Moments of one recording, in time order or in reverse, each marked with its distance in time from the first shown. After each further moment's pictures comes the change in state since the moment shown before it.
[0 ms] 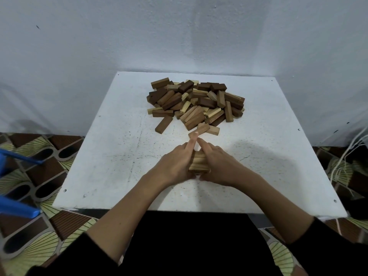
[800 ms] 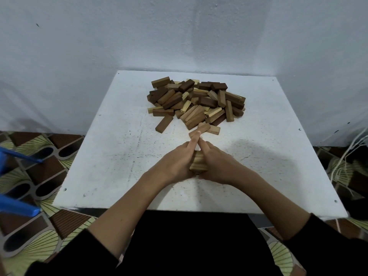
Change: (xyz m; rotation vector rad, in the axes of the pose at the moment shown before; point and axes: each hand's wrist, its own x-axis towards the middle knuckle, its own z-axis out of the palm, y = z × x) left_hand 0.005 -0.001 0.000 -0.016 0.001 0.030; right_hand 0.005 0.000 0.002 0.010 0.018 -0.024
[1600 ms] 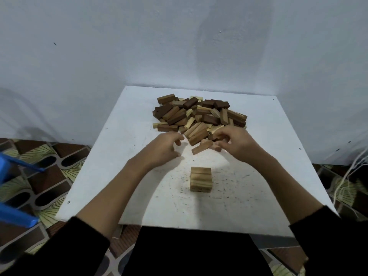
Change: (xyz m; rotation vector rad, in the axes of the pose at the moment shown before) left_hand 0.022 -0.036 -0.059 -0.026 0.127 -0.103; right_hand 0.032 0.038 -0.065 0.184 0.292 0.082
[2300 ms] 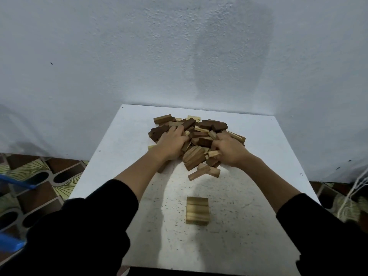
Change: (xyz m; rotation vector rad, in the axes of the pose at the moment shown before) left_hand 0.114 -0.007 -0.009 0.516 0.020 0.084; right_hand 0.085 0.032 -0.001 -0.529 -0.144 -0.131
